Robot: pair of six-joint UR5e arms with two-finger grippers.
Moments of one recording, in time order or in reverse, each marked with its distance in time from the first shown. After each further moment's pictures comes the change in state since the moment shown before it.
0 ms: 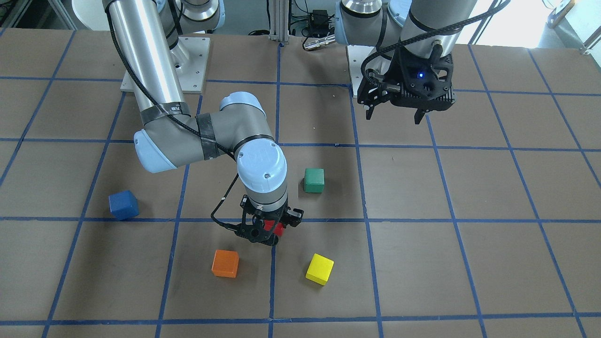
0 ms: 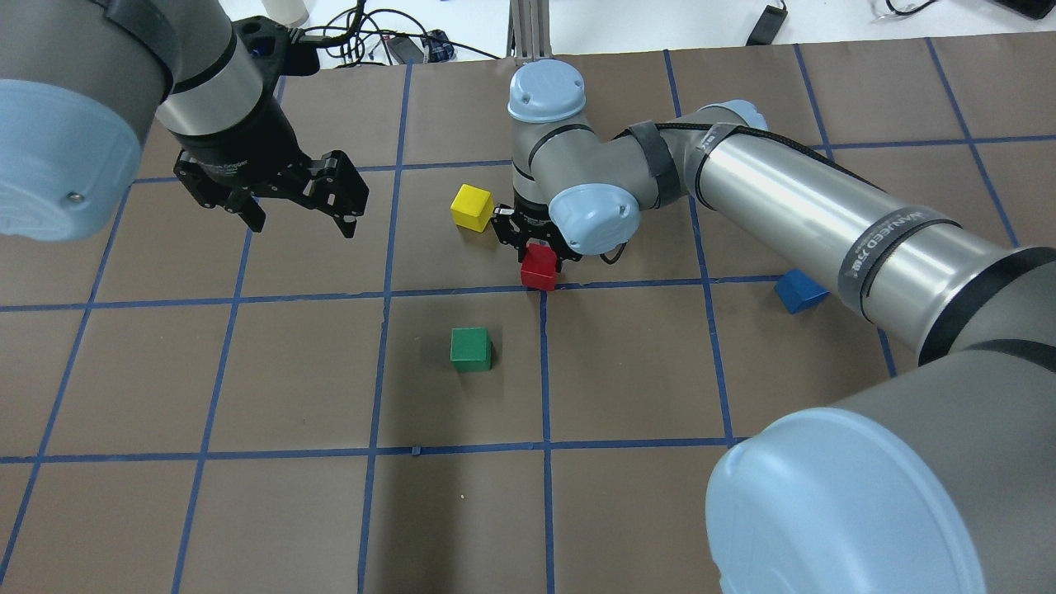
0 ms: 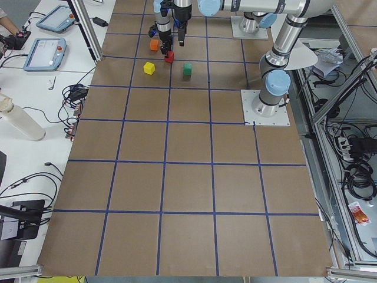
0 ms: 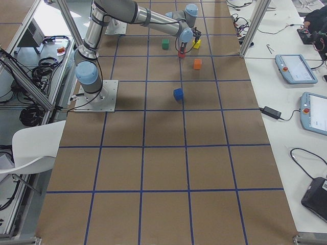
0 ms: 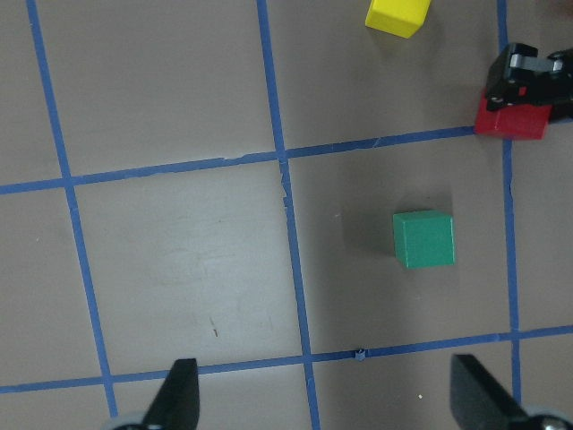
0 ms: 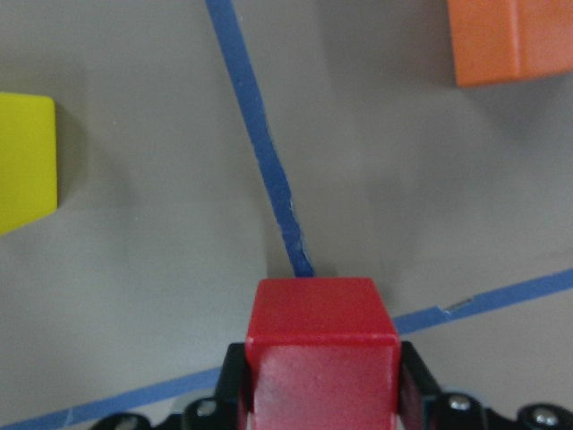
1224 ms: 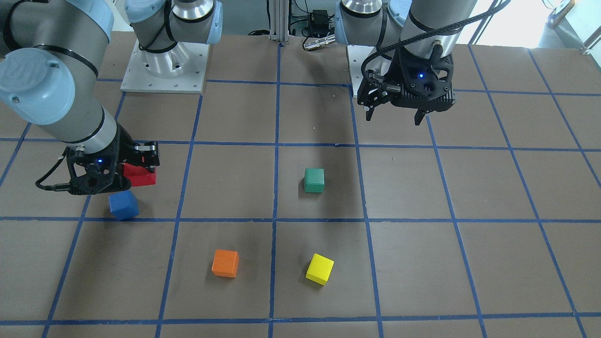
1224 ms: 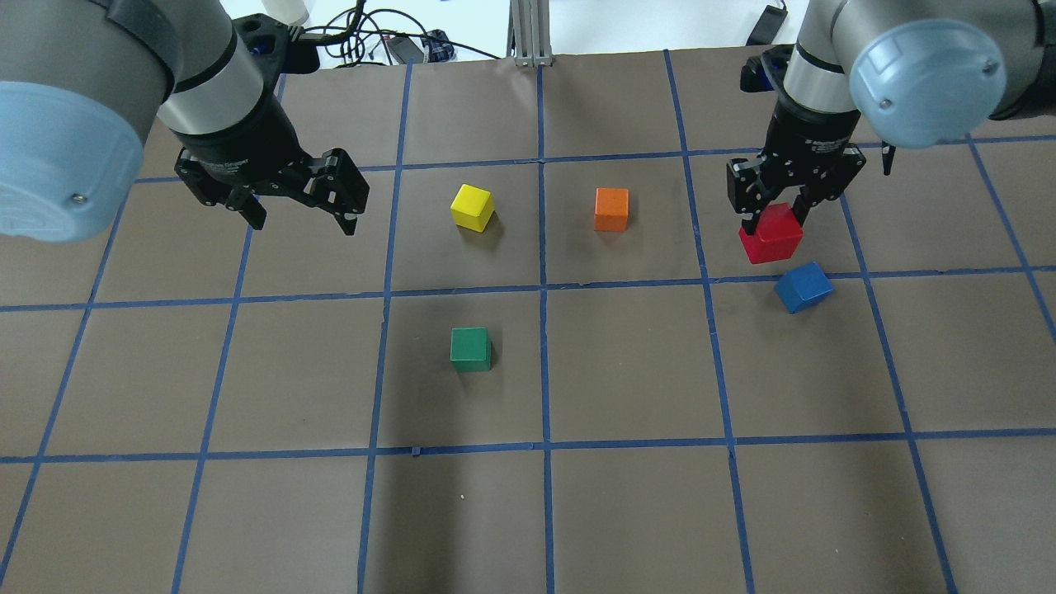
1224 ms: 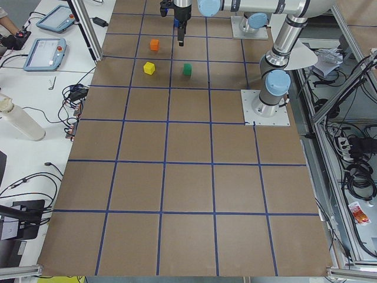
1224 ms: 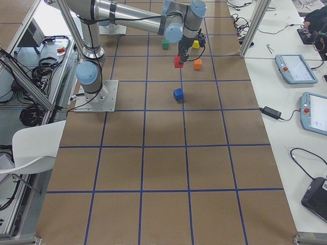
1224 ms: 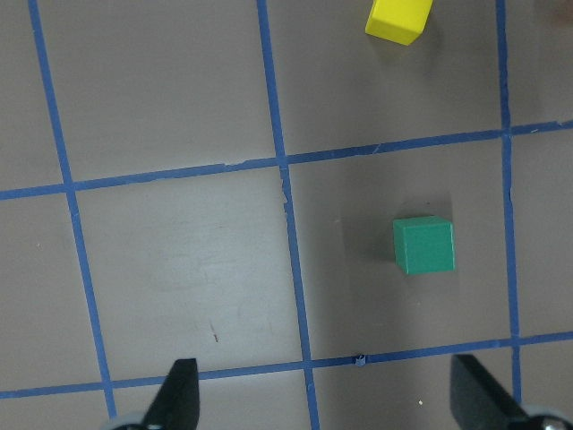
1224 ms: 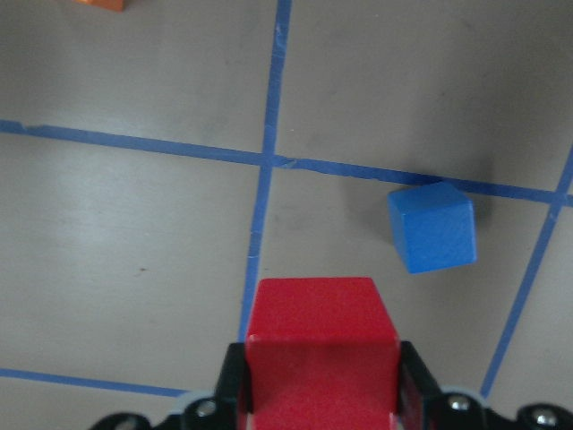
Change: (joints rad) left arm 0.000 0.000 -0.002 0.012 0.000 -0.002; right arm -0.421 -0.376 0.136 0.364 -0.104 -0.869
